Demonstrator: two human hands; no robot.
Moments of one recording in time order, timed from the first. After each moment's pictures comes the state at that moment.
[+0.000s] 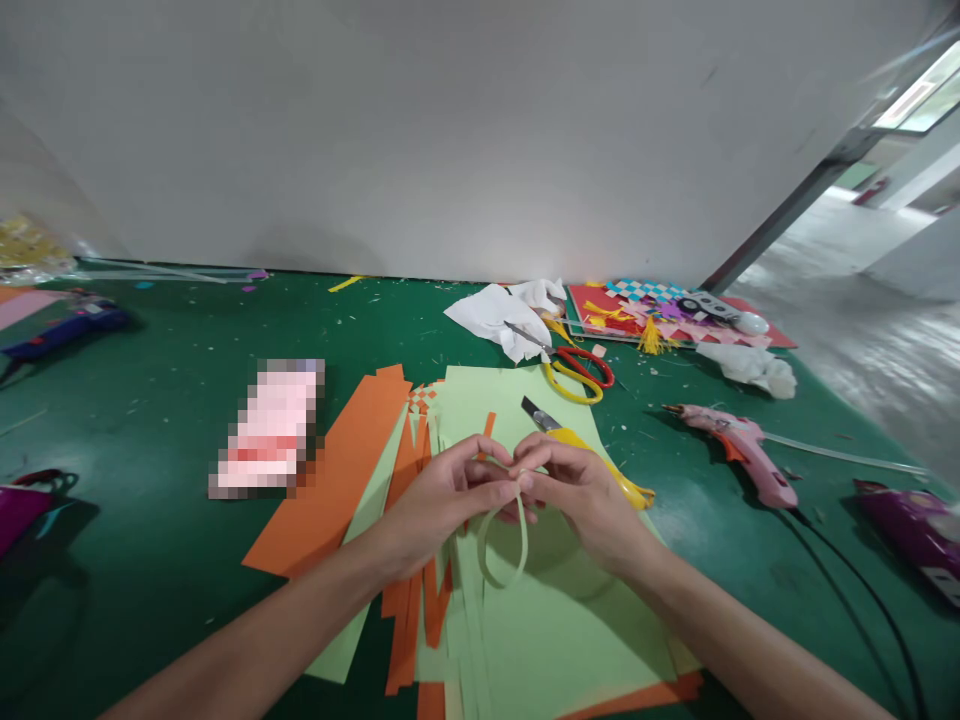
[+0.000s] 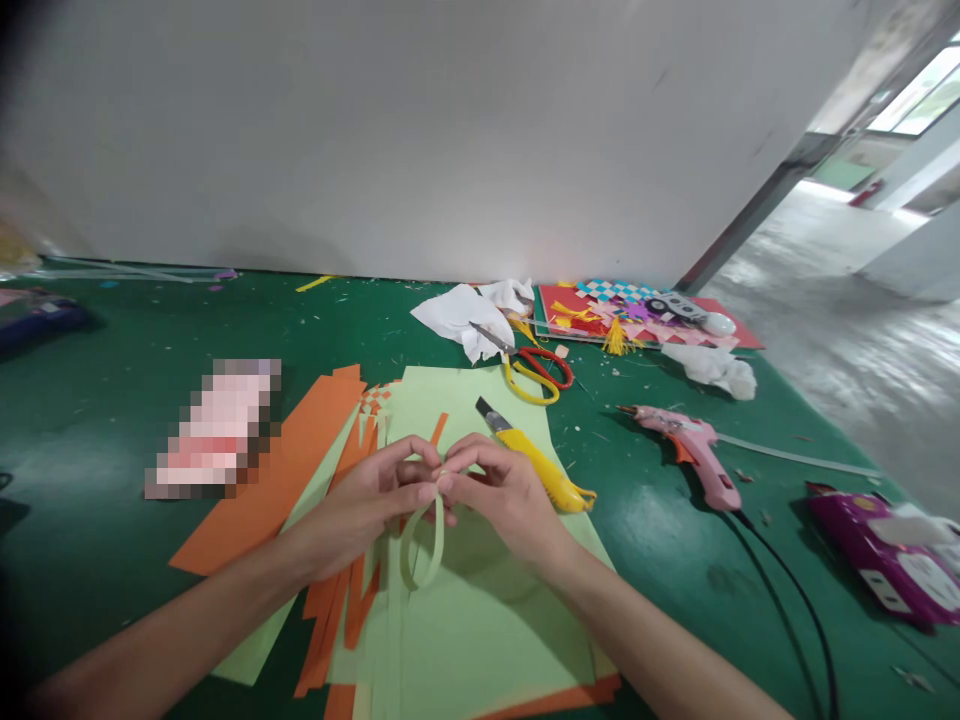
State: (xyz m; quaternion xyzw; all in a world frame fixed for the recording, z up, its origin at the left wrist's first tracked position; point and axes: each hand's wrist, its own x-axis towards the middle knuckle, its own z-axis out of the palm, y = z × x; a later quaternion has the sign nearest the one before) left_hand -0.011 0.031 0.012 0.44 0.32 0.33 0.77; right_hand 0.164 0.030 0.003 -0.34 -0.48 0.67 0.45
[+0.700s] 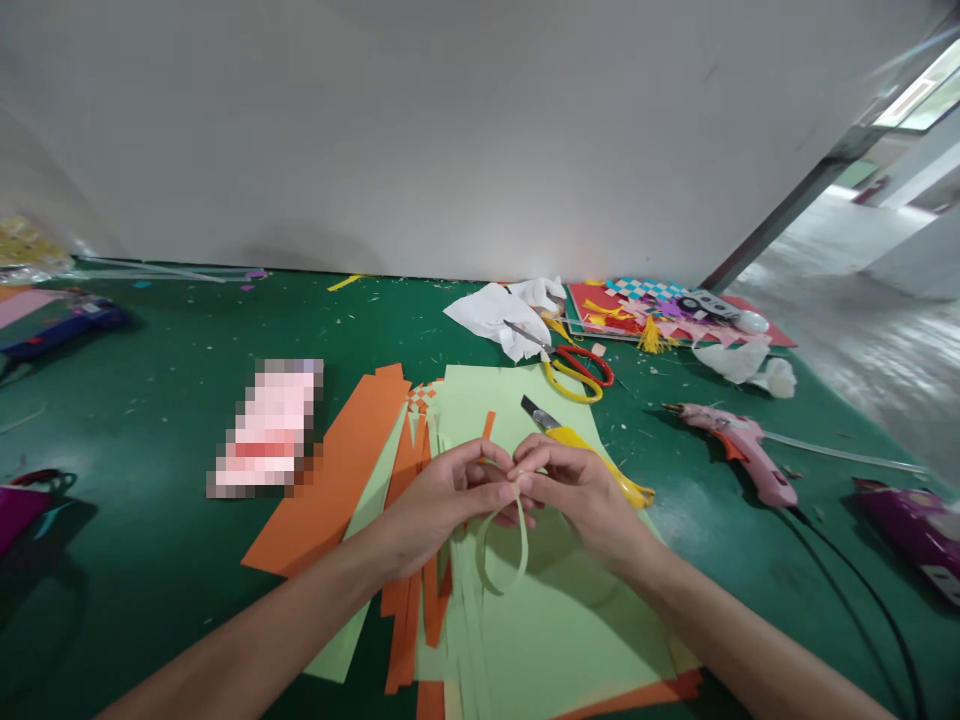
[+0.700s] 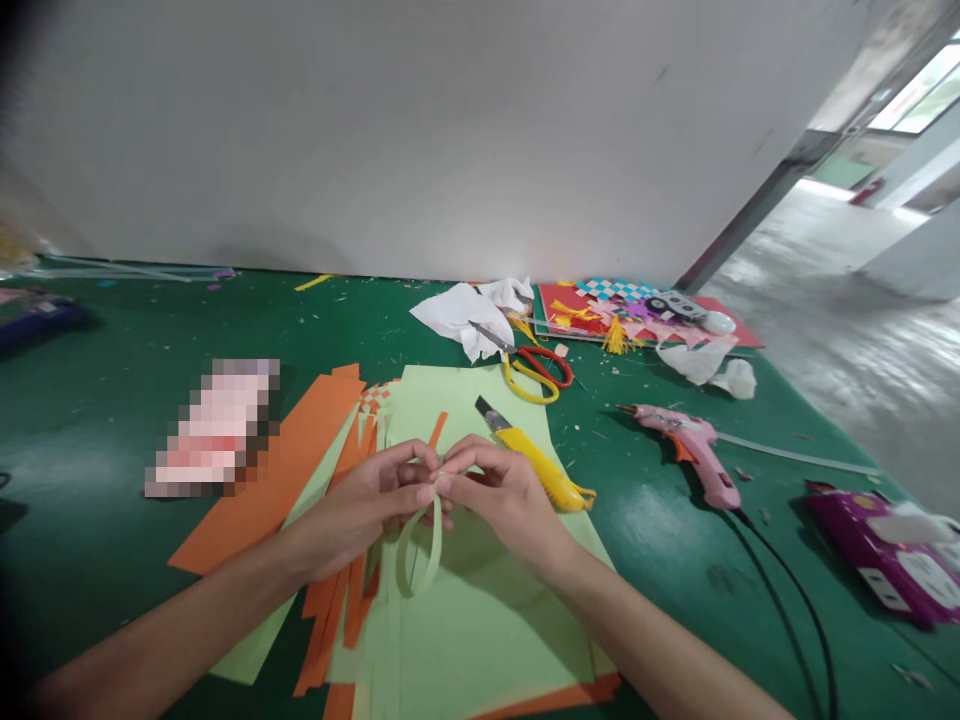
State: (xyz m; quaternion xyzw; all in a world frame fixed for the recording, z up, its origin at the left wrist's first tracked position) left_hand -0.012 0.031 0.011 0.42 0.33 0.32 0.78; right_hand 0.164 0.029 0.005 -0.34 -0.49 0.67 0.44
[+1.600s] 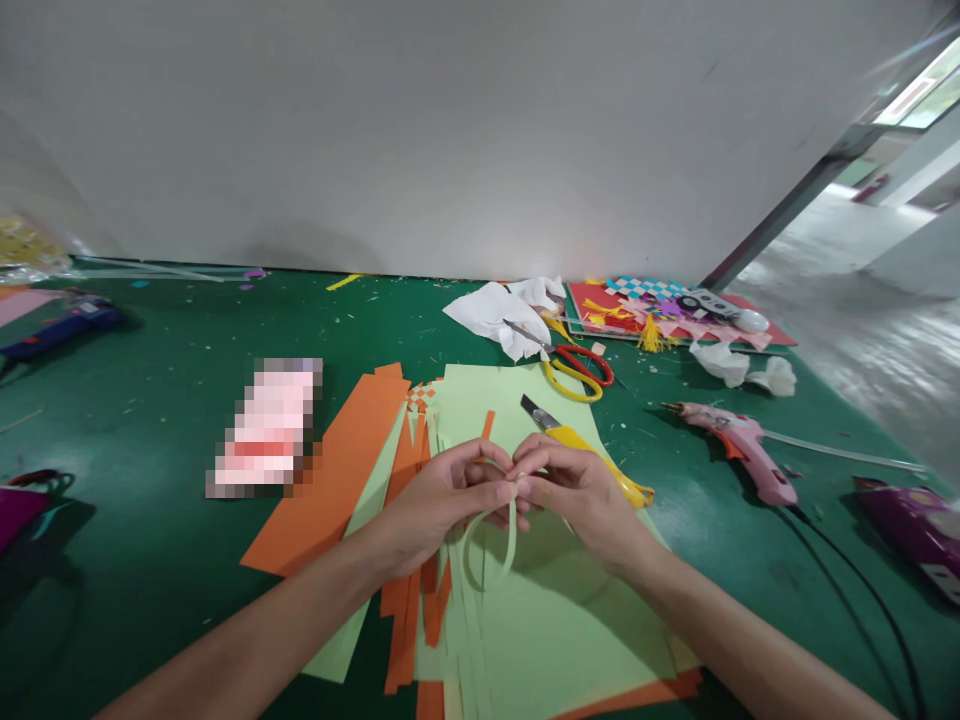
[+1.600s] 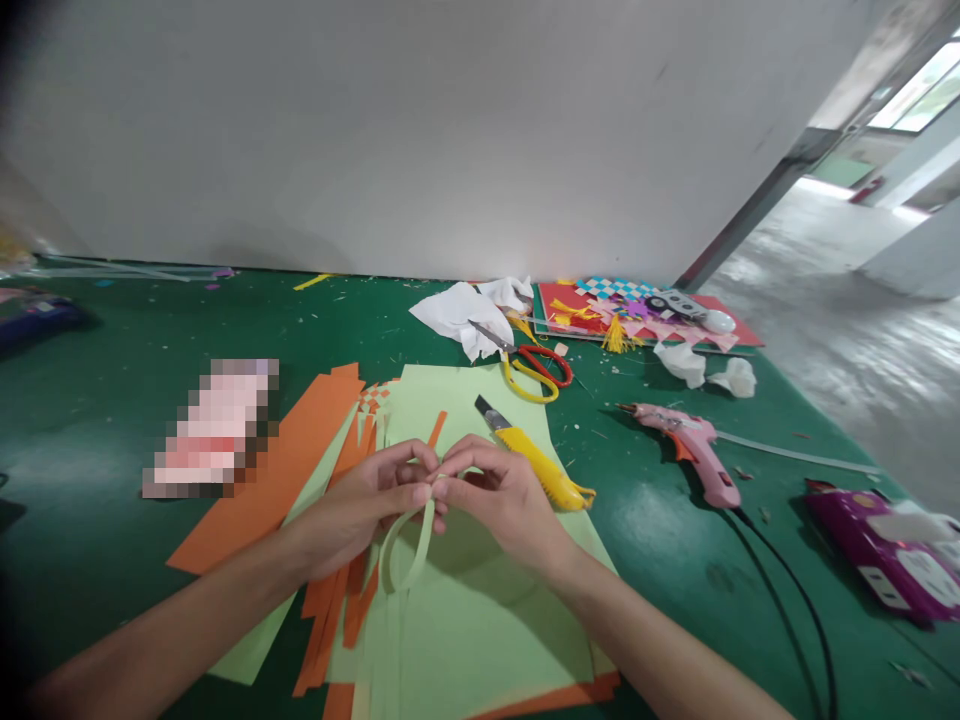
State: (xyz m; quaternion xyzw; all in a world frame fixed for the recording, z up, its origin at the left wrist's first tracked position) left_hand -0.013 0.032 0.007 0.41 0.32 0.32 0.79; right_hand 0.164 0.027 0.005 -0.34 -0.50 0.67 0.43
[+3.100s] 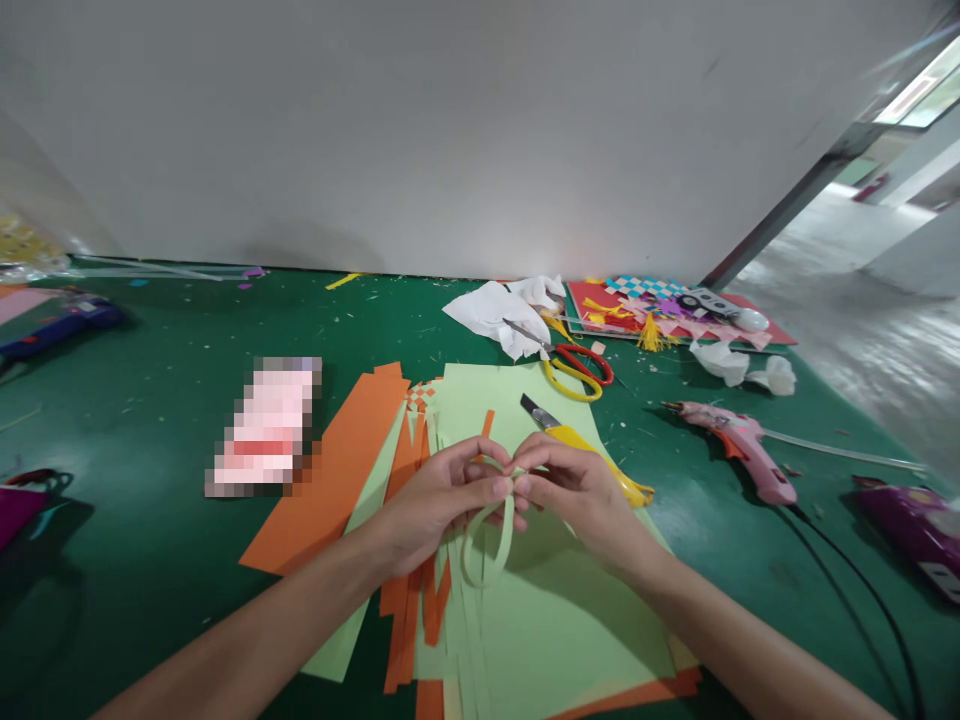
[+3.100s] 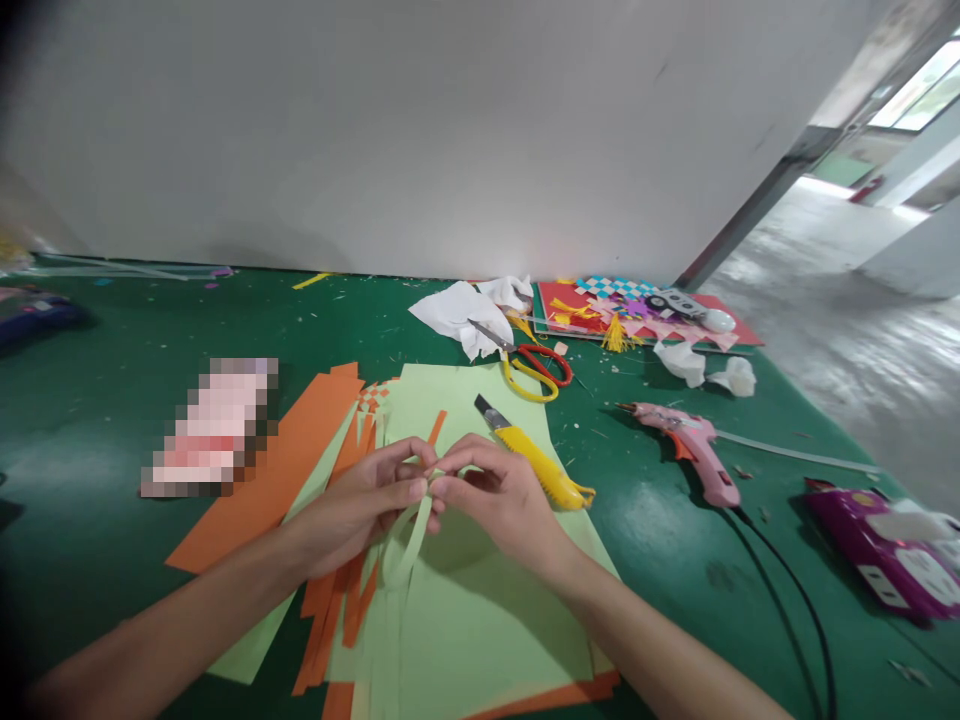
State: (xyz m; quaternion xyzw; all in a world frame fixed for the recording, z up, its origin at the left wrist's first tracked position) left_hand -0.015 0.033 0.007 0.37 0.30 0.32 0.82; right_hand 0.163 0.026 0.006 -0.33 -0.52 0.65 0.44
